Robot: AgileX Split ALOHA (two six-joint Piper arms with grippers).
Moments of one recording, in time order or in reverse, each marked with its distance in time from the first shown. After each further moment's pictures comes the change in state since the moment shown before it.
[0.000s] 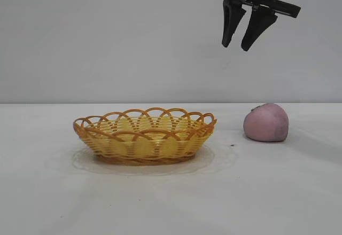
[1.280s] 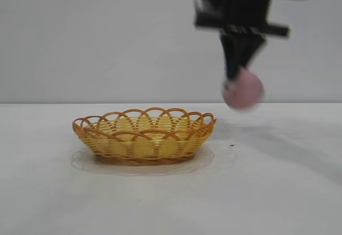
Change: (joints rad) left arm 0.198 -0.076 0.004 -0.015 0.000 0.003; right arm 0.350 -0.061 0.004 0.010 0.113 -0.137
